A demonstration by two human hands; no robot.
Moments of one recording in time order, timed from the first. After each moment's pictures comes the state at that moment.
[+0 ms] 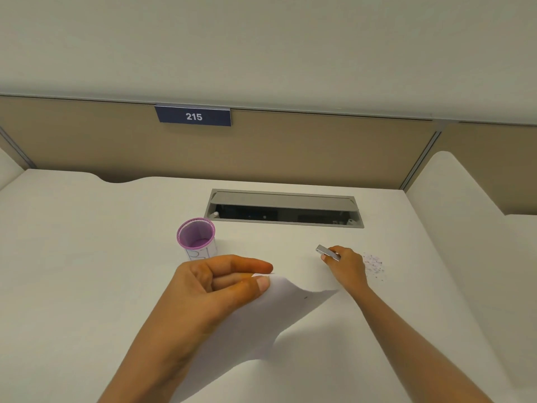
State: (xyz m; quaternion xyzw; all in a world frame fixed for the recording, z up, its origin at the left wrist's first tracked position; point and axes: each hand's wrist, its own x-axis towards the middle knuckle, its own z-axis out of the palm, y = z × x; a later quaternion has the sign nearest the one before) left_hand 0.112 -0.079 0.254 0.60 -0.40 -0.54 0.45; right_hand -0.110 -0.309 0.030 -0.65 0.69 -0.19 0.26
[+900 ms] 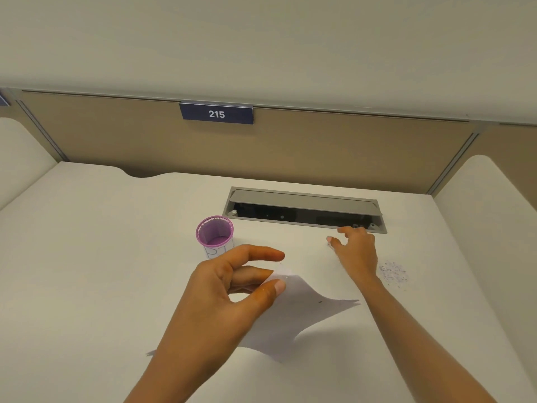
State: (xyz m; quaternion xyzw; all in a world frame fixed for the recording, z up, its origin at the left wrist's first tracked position) left_hand 0.109 -0.081 0.248 0.65 -0.45 -0.40 0.46; right_hand -0.068 -0.330 0.054 -0.67 0.69 -0.23 0.16
